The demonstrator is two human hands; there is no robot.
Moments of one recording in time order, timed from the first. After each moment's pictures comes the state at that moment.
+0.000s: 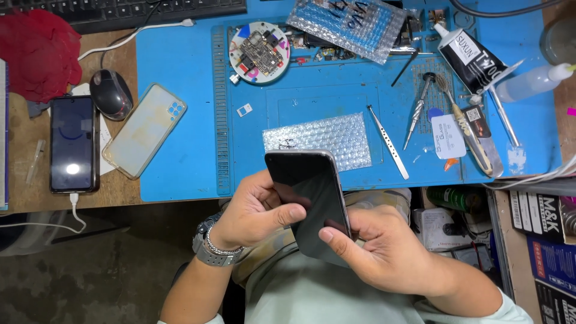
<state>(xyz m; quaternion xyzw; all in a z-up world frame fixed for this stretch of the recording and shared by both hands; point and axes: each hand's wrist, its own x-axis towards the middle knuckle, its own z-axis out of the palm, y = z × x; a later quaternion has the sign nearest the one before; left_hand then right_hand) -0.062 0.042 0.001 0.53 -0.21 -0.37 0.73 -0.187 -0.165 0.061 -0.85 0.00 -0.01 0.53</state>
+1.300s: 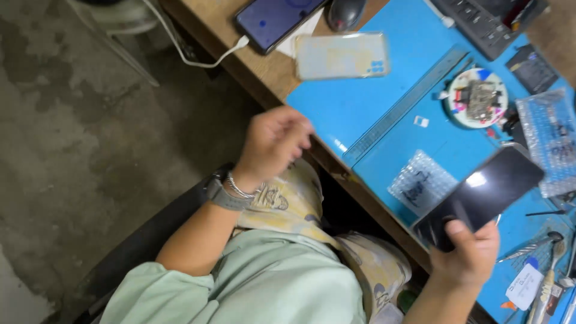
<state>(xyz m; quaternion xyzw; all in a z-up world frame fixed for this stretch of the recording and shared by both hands) -0.082 0.189 -0.023 0.66 0.08 0.07 0.74 -0.107 -0.175 -0.041 -0.56 0.02 -0.03 0.83</state>
